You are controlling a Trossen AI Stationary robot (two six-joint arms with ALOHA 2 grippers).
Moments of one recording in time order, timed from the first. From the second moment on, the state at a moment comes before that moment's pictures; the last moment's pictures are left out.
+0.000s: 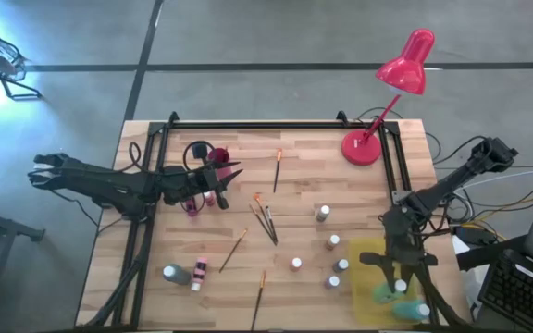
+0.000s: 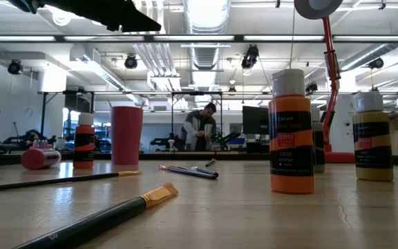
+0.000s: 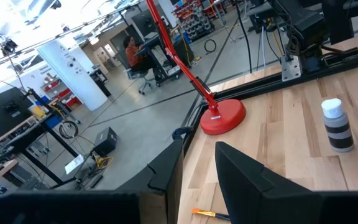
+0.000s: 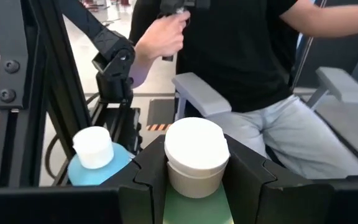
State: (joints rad) left arm -0.09 1.00 0.63 0.32 -0.57 0.46; right arm 0.56 0.89 0.40 0.14 -0.96 -0.28
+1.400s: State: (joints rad) left arm -0.09 1.00 0.63 0.32 -0.57 0.44; right arm 0.73 1.20 0.42 0.29 -0.88 -0.31
